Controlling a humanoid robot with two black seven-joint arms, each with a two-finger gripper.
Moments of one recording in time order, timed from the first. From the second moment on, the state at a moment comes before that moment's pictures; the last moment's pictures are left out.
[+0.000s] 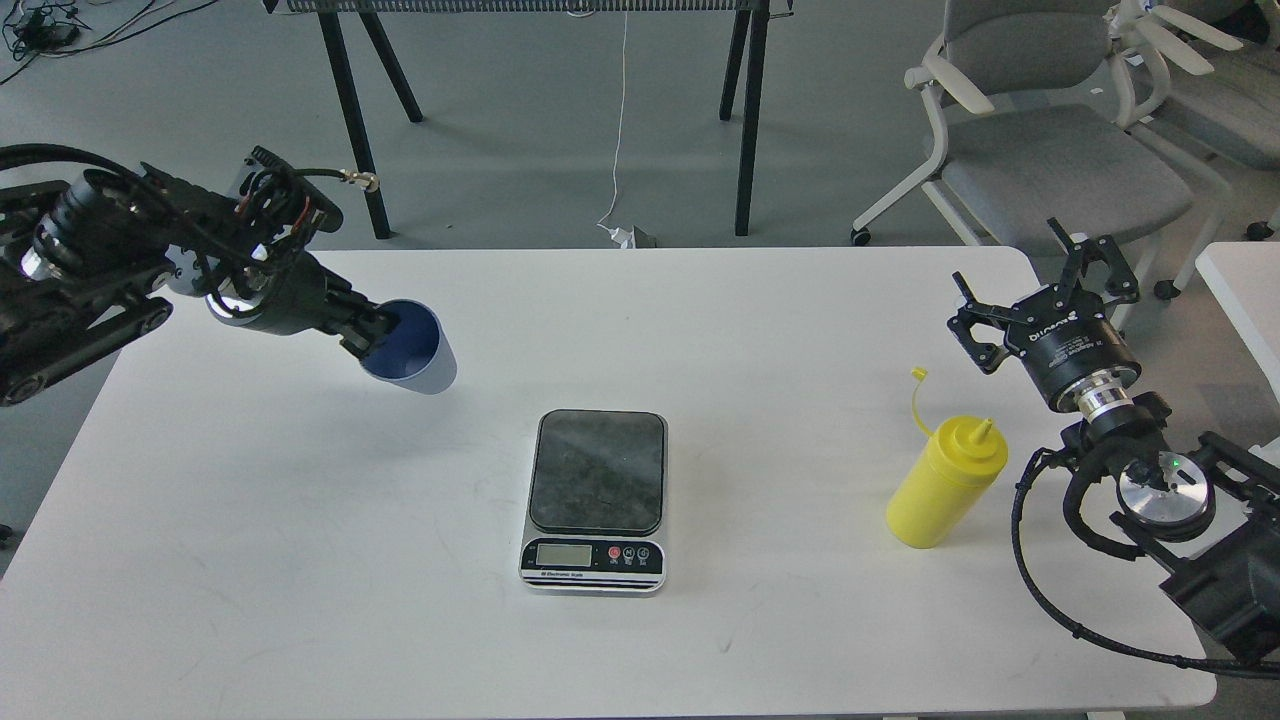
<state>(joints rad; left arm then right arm) -1.31 0.59 0.01 -1.00 1.93 -0.49 -0.49 0.52 -0.47 0.68 0.83 0.37 0.49 0.32</state>
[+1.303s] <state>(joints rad) -1.27 0.34 0.07 -1.02 1.91 -0.49 -0.49 0.52 -0.47 0.69 0.83 0.37 0.49 0.32</state>
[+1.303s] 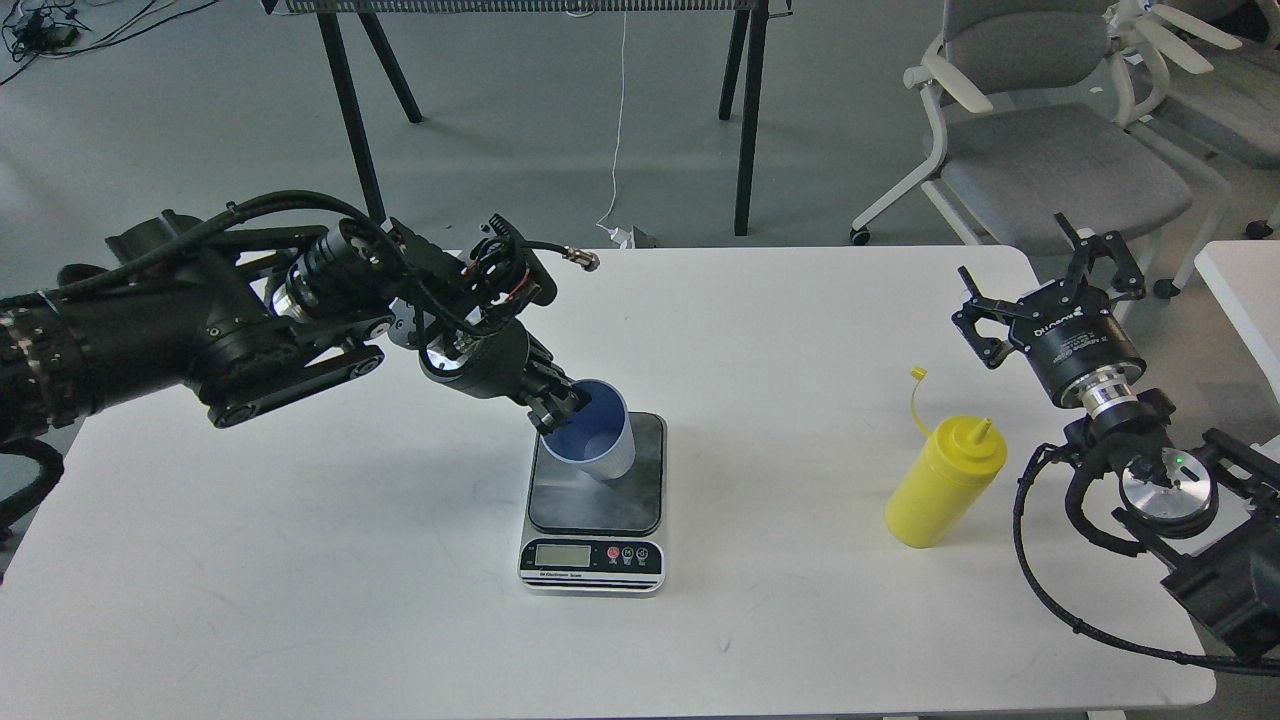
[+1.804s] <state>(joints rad) -1.26 0.34 0.07 -1.03 1.91 -0.49 -0.49 0.52 -0.48 0.69 0.83 0.37 0.49 0.32</state>
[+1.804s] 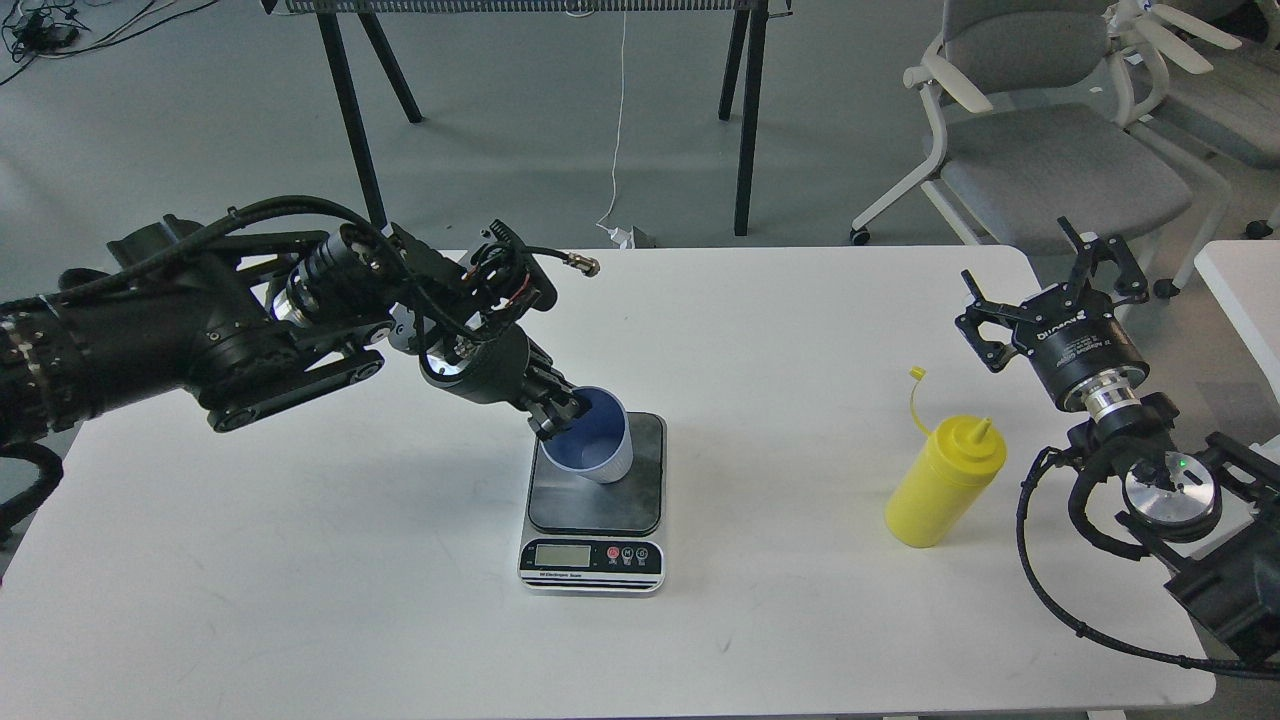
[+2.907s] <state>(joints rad) -1.38 0.44 0.00 -1.02 1.44 -0.49 -0.49 0.51 -0.49 0.69 0.84 0.37 0.49 0.32</state>
